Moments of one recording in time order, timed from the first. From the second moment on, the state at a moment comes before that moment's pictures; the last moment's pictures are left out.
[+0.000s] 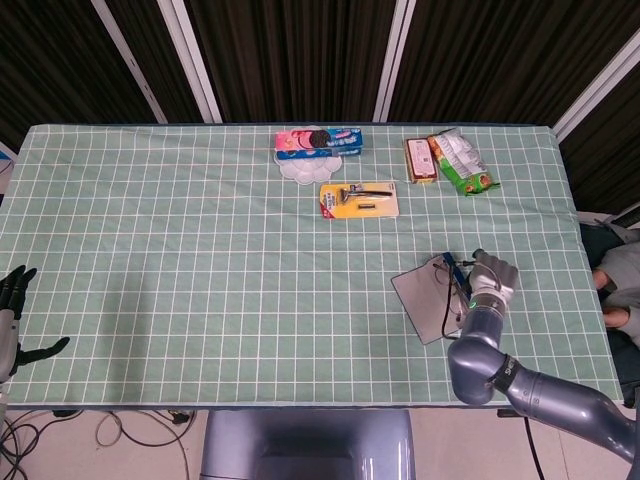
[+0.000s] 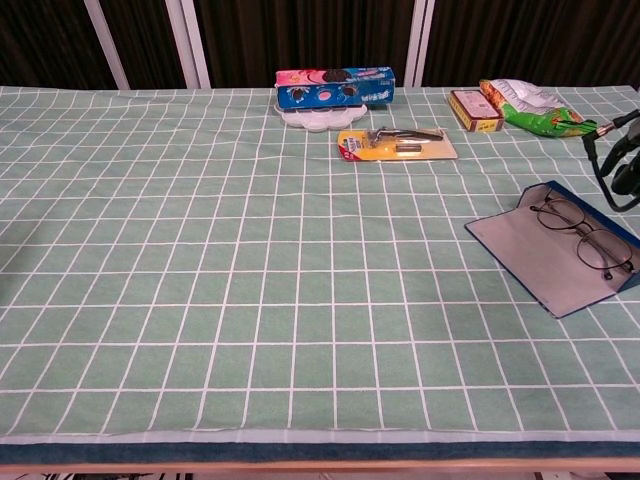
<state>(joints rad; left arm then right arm) -0.10 -1.14 -0.10 -1.67 1.30 1.39 -0.02 0.84 -1.46 0.51 -1.62 0.16 1.34 -1.01</state>
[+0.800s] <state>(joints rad) -0.10 -1.13 -0.10 -1.67 1.31 1.39 -0.04 0.87 -1.54 0.49 -1.59 0.16 1.32 -1.00</state>
